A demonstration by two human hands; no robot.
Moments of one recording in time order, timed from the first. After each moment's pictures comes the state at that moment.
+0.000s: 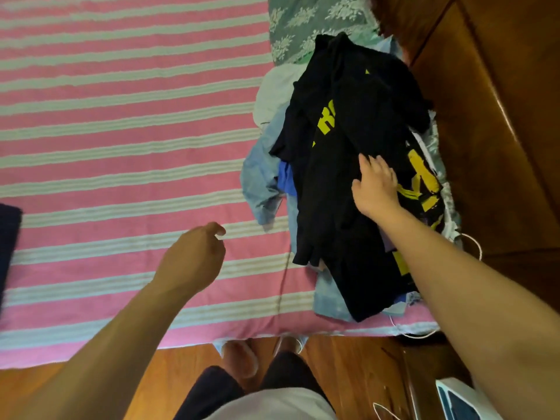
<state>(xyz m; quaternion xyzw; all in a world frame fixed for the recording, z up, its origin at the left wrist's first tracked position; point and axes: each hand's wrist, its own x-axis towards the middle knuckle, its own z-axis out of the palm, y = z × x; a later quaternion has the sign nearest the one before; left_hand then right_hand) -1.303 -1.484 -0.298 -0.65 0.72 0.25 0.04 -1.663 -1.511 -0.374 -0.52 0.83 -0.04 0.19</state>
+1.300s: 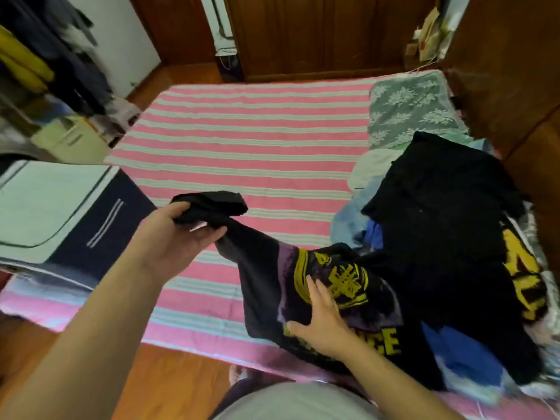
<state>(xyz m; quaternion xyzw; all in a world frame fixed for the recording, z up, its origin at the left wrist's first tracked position) -1.100 -1.441 -0.126 -0.58 0.19 0.59 -0.53 -1.352 -1.357 -0.322 -0.61 0.60 -0.12 0.50</state>
